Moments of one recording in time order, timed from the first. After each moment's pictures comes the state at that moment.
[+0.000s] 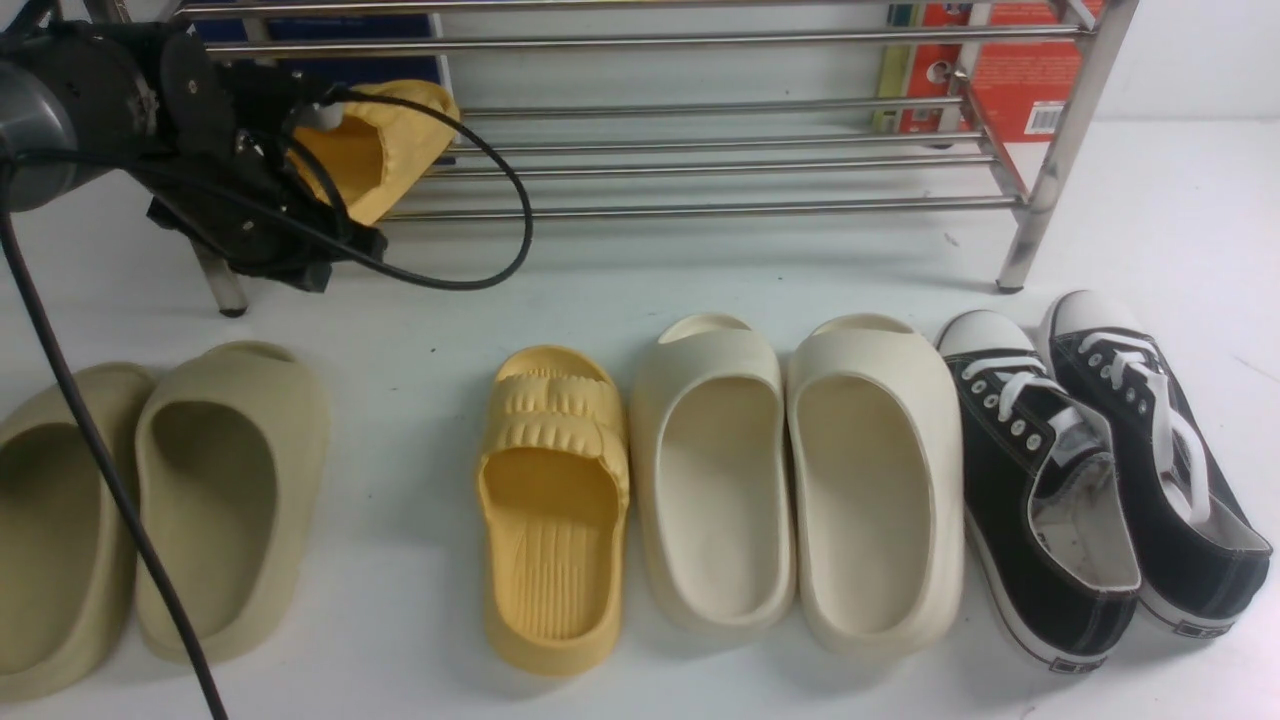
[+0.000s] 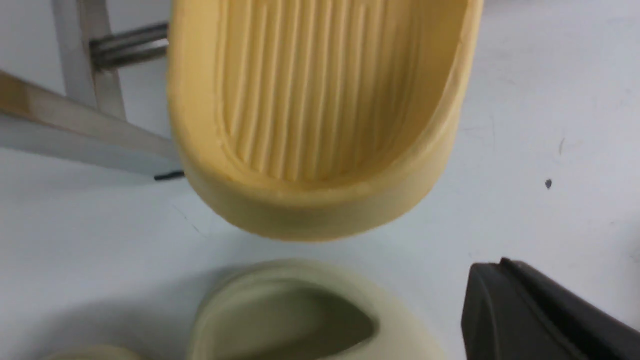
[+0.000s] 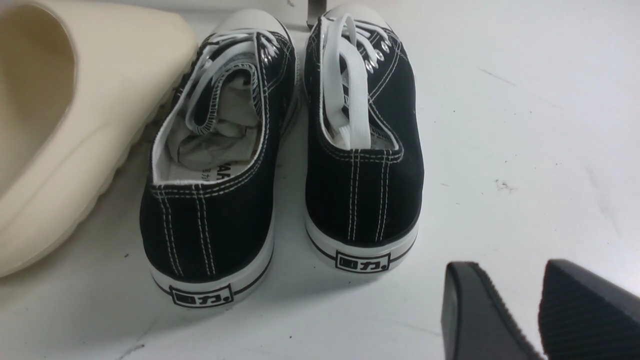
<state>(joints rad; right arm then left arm) -0.04 -0.01 0.02 0.03 0.39 -0.01 -0.03 1.94 -1.56 -0.06 0.73 0.20</state>
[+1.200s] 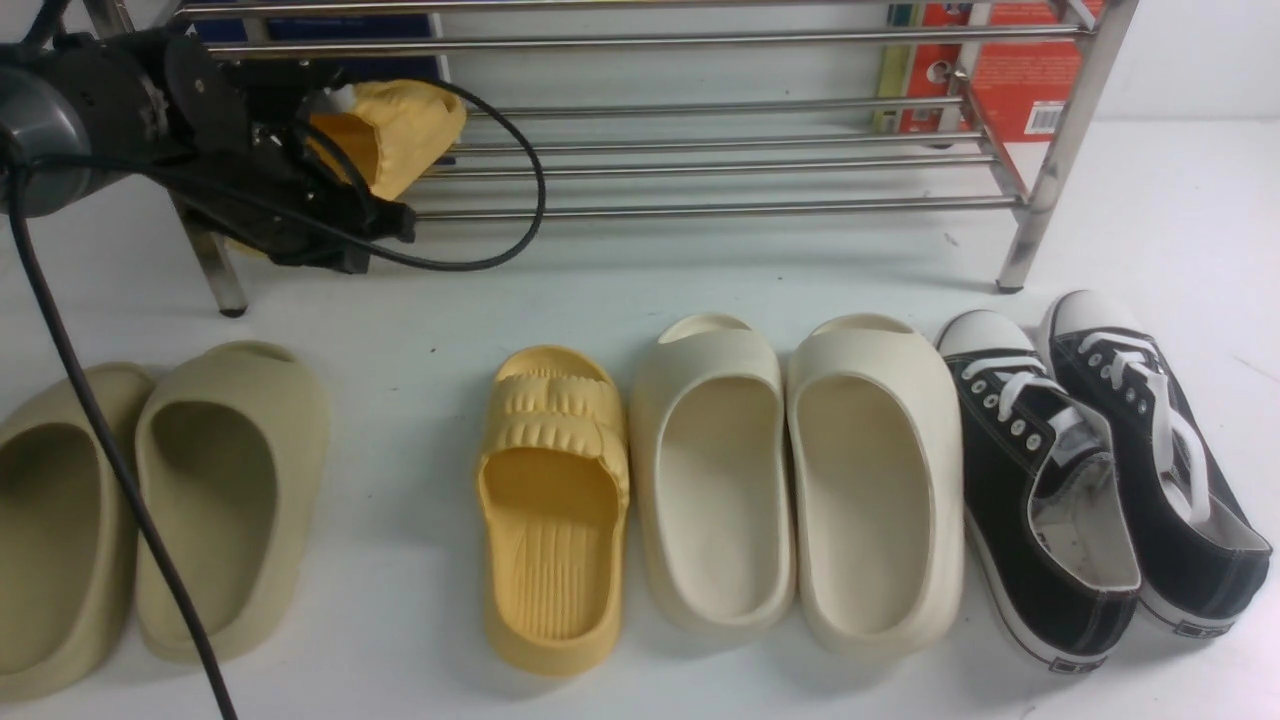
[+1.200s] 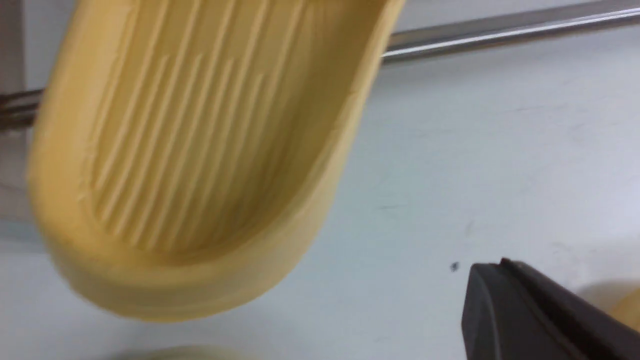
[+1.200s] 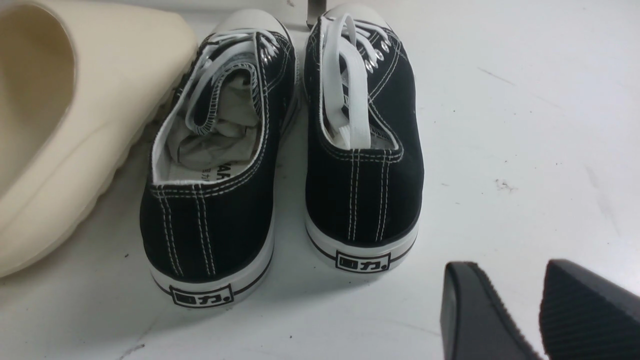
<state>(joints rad) -0.04 -0.01 0.02 0.03 0.39 -0.01 -0.06 1.95 -1.56 -0.27 0.59 0.26</state>
